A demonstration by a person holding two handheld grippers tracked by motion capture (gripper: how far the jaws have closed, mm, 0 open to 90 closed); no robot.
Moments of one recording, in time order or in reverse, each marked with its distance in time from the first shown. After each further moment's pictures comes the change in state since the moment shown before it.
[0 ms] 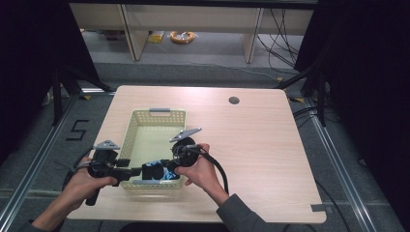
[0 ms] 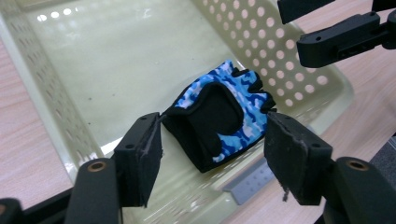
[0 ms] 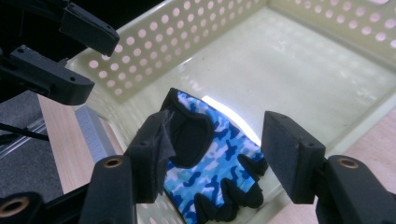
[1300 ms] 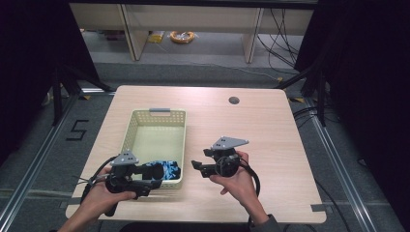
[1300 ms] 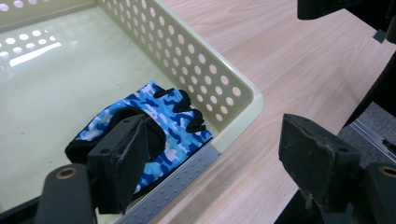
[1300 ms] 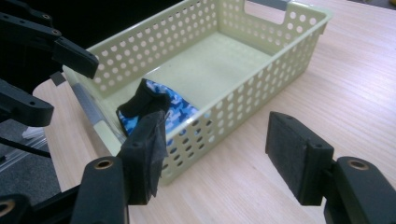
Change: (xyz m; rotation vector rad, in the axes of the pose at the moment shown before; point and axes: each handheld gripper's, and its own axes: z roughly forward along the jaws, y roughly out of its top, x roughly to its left) left arm -0.061 -0.007 0.019 -0.112 -0.091 0.095; right arm -0.031 -0.057 -0.083 -0.172 -0.062 -0.003
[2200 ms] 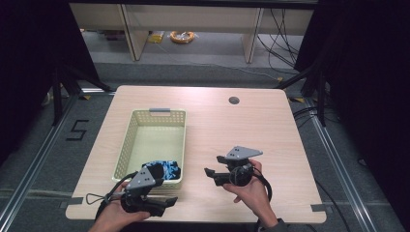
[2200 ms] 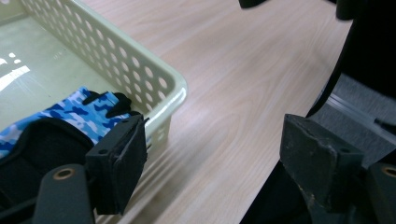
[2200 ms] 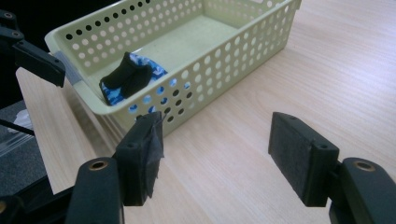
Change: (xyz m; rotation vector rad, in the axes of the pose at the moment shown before) left arm -0.047 -0.024 0.023 -0.017 -0.058 0.134; right arm -0.017 -0.035 -0.018 -0.004 -0.026 -0.015
